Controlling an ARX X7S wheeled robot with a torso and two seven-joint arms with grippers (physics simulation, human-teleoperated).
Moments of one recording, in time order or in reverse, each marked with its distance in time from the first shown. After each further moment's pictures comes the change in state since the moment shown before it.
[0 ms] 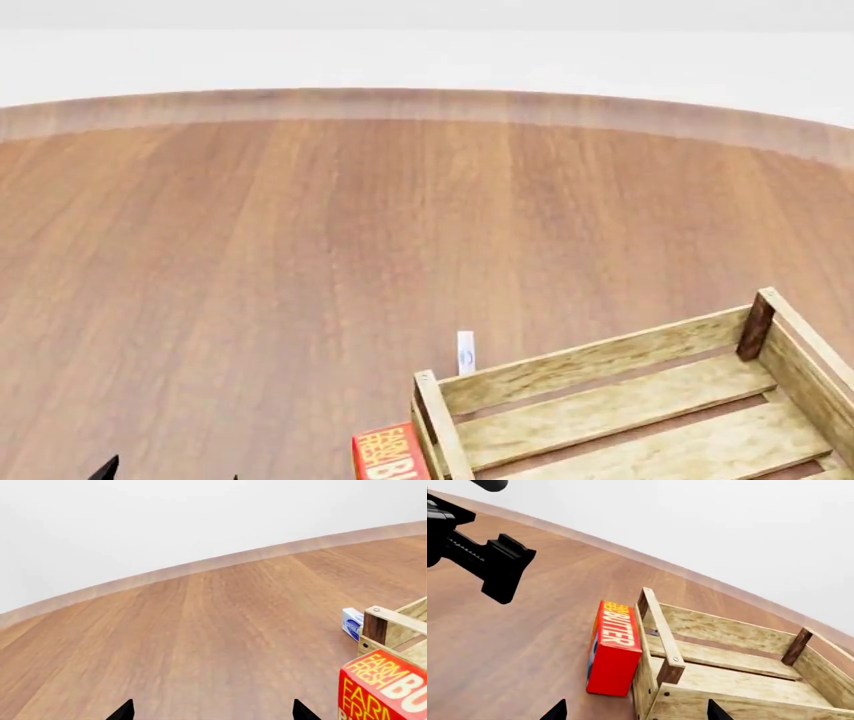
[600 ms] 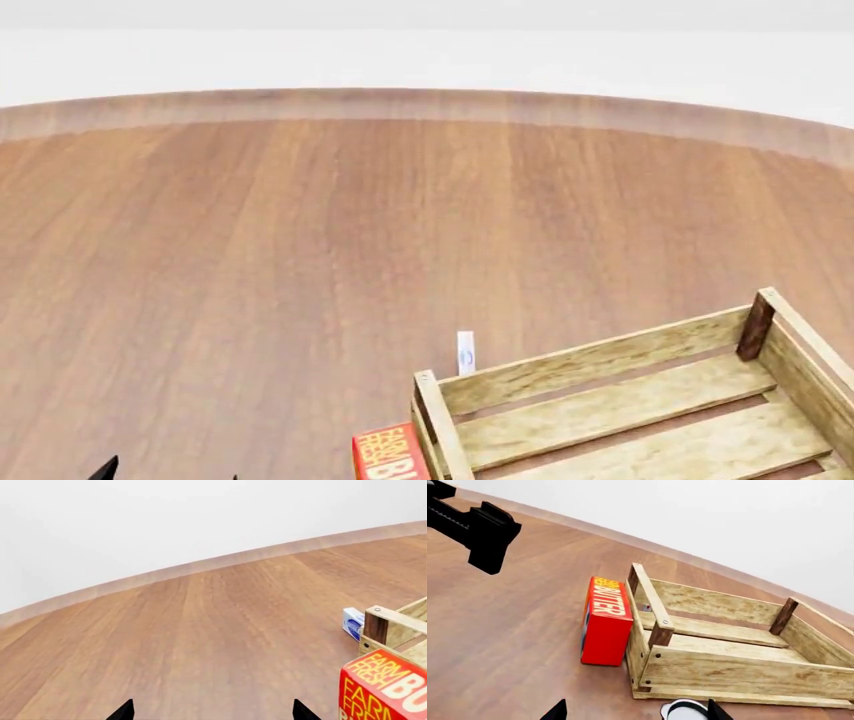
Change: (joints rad) left arm -0.003 -0.011 0.015 -0.001 -0.013 0.002 -0.017; right arm -0.043 0.010 -0.006 0.094 0.028 -0.096 0.080
